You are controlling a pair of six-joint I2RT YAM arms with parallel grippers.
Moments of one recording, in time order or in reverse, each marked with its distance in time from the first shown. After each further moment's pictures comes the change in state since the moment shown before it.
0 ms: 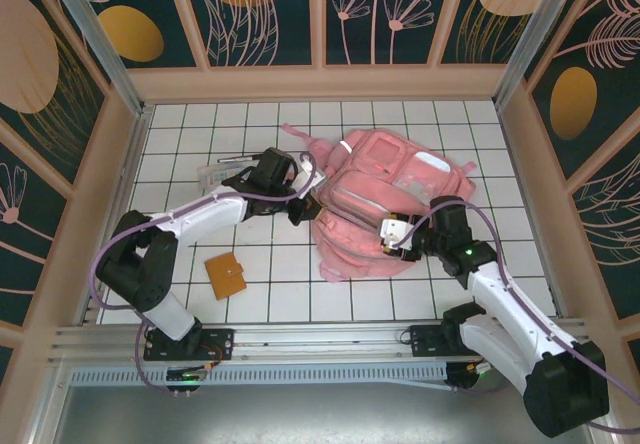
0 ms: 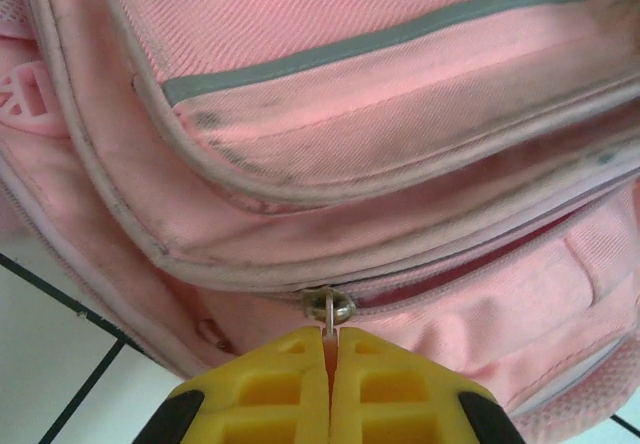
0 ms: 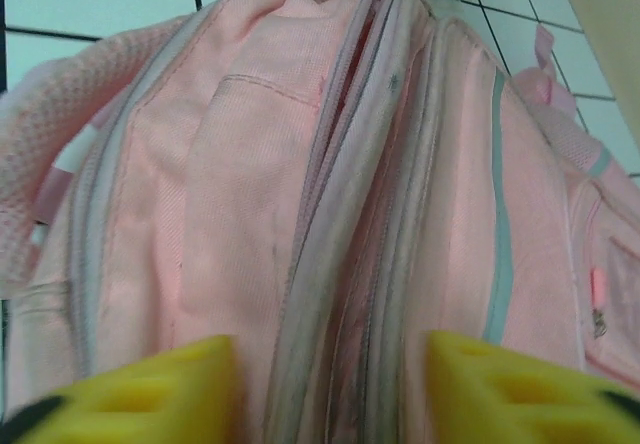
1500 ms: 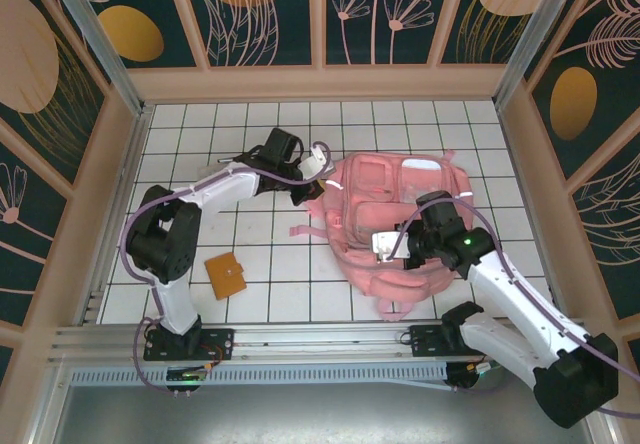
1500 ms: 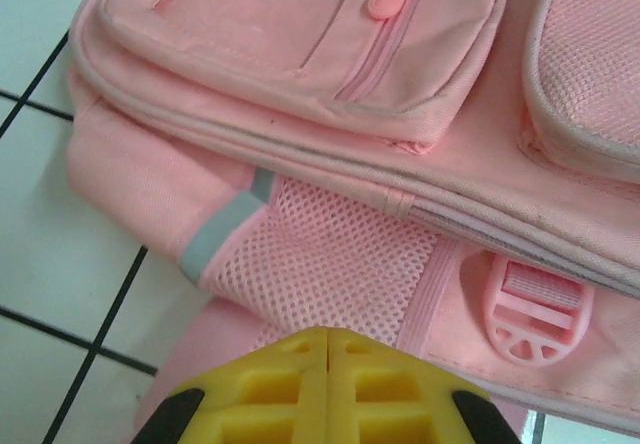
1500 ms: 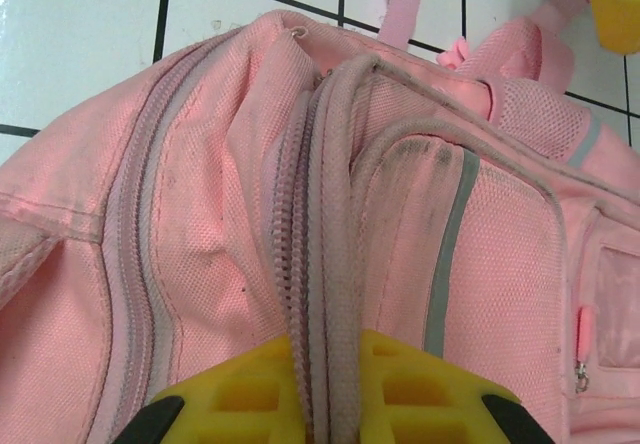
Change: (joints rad) left arm 0.074 0.213 0.228 -0.072 0.028 0.397; right arm 0.135 0.045 0.190 -0.368 0.116 -0.239
